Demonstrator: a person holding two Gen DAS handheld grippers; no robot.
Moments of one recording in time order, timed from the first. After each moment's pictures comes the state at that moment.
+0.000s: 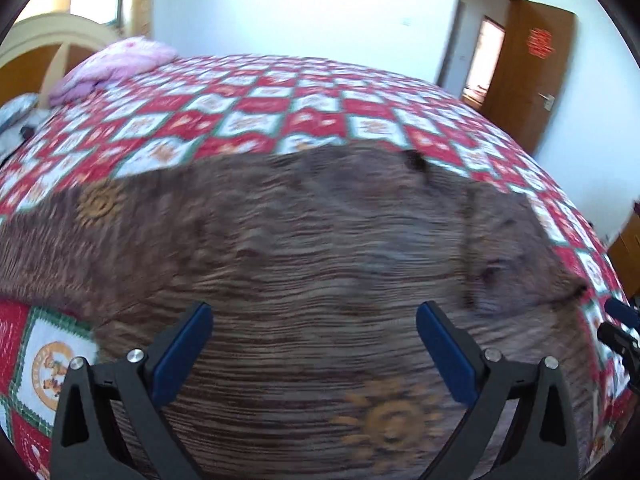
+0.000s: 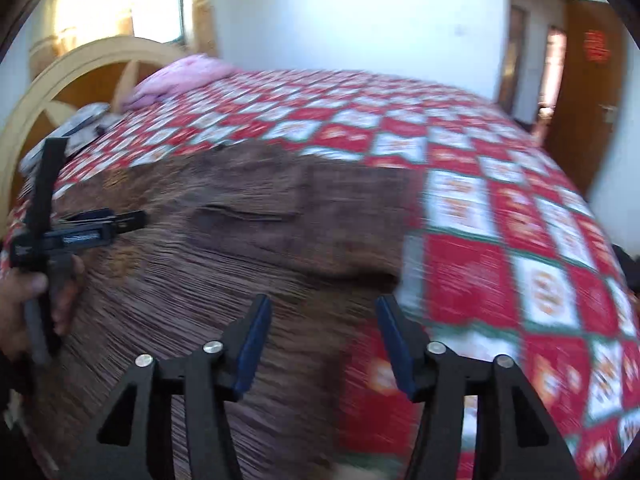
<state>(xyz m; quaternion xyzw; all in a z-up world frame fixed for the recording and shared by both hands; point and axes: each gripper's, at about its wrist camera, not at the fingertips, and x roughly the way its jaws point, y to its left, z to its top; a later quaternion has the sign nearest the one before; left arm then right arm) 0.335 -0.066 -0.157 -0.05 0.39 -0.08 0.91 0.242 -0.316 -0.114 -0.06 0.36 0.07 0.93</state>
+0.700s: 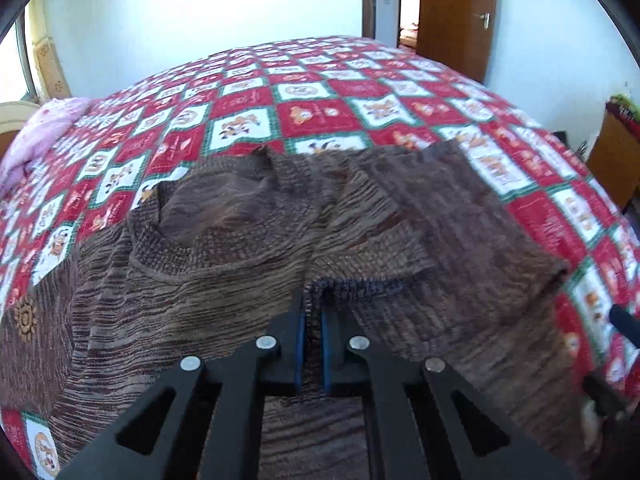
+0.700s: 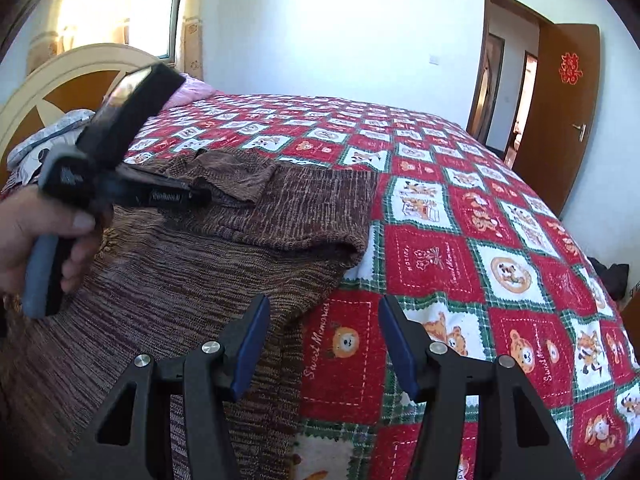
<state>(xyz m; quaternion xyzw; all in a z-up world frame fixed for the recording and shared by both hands) 0.373 -0.171 -0.145 0.07 0.42 -0.16 0.89 0.218 -0.324 -0.130 -0.09 0.31 0.05 0.95</state>
